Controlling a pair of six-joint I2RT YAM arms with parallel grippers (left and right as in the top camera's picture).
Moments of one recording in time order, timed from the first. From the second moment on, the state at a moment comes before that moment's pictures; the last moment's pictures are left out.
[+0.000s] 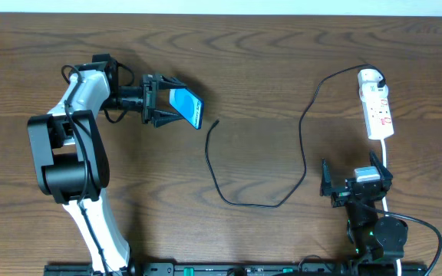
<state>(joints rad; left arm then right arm) 0.12 2.16 1.53 -1.04 1.33 -0.59 0.00 0.01 0.01 -0.06 -0.11 -0.16</state>
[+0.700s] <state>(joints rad) 0.12 2.16 1.53 -1.07 1.46 -0.65 0.00 0.01 0.01 -0.06 -0.11 -0.16</state>
